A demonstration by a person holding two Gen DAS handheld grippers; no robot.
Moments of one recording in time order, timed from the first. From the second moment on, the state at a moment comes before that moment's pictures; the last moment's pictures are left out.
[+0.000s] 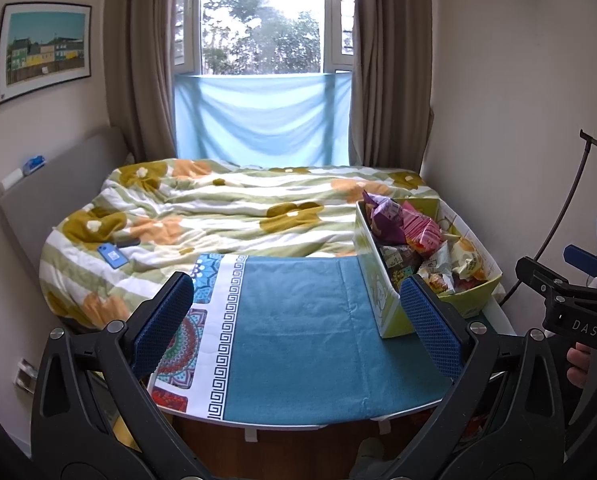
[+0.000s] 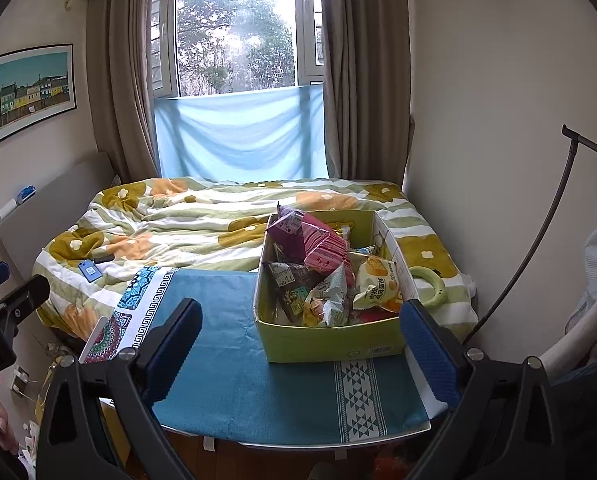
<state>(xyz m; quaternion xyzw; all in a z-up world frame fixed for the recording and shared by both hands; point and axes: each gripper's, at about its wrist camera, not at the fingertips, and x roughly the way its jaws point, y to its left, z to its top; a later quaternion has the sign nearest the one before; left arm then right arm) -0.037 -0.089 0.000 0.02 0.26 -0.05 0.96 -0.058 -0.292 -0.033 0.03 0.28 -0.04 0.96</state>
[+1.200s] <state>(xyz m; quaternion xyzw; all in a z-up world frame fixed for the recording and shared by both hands) -0.030 -0.085 0.004 0.05 0.24 -0.03 0.97 -0.051 -0.292 -0.043 0.03 0.29 -0.05 0.96</state>
